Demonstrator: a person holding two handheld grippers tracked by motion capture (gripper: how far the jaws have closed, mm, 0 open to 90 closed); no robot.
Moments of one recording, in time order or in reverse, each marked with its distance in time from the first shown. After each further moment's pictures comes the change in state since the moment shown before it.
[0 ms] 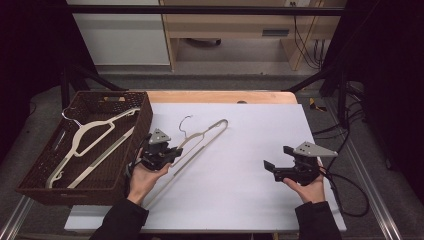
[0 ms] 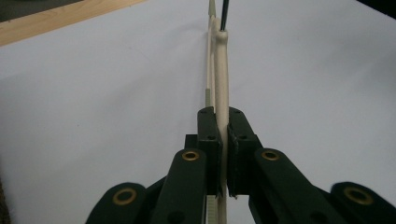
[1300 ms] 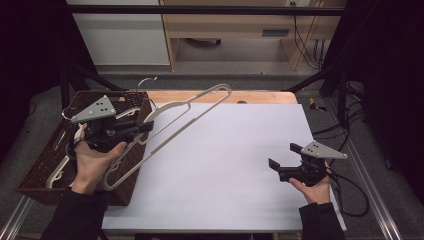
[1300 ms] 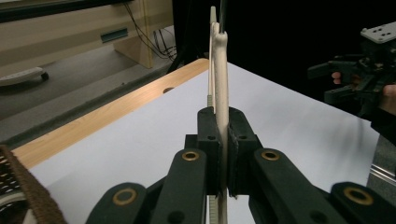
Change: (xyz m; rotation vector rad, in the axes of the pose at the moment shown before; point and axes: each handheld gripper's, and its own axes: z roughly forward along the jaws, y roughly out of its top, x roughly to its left) left arm 0.030 0.068 -0.138 -0.231 -0.136 0.146; right arm -0.002 0.005 -0.015 -0.072 -0.025 -0.006
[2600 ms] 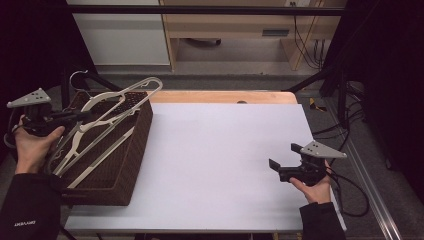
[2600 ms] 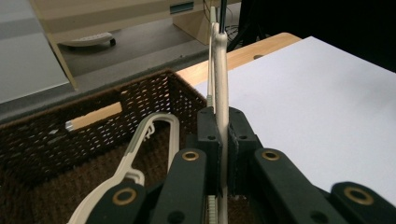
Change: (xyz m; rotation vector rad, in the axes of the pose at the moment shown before) left arm 0.148 -0.069 -0.076 0.057 0.179 -0.099; right arm -0.002 -0.001 0.001 0.018 -0.007 0.001
